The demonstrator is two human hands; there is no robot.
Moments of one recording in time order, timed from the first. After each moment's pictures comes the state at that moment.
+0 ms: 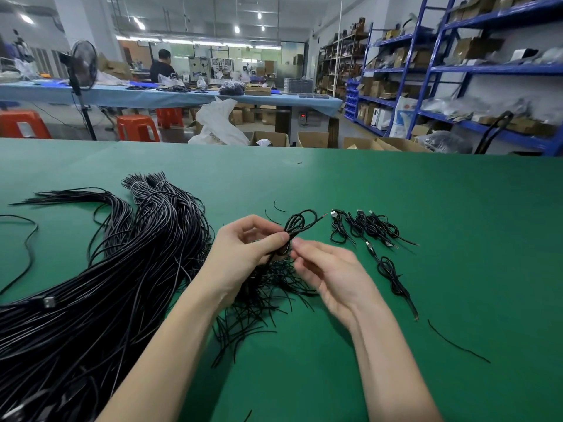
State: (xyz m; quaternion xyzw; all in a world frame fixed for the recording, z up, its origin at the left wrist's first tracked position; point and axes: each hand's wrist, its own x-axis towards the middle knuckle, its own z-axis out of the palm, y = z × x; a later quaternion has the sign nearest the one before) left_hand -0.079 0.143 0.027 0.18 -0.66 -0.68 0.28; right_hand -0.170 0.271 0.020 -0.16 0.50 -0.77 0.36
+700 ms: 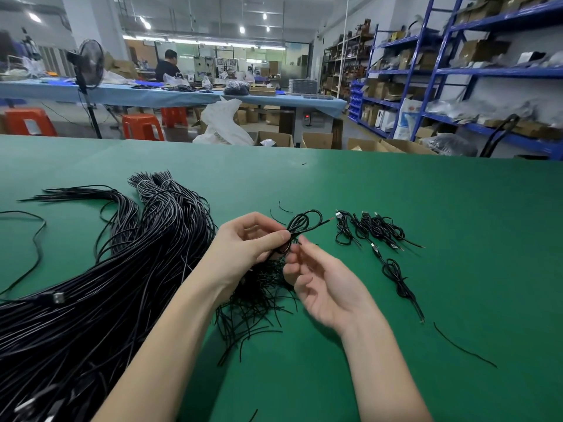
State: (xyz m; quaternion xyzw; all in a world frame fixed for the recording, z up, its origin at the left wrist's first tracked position) left_hand -0.072 0.135 0.034 0.18 -0.66 -0.68 0.26; right_hand -0.162 0.262 0.017 -0.07 0.38 -0.77 0.51
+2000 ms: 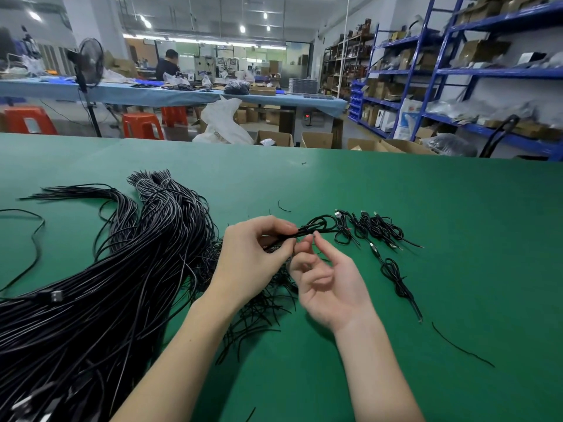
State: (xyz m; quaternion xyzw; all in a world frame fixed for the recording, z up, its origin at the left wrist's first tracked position) left_hand -0.084 0.149 0.018 0.13 -0.79 -0.45 0.40; right_hand -0.171 0.264 0.014 0.04 0.15 -0.79 0.59
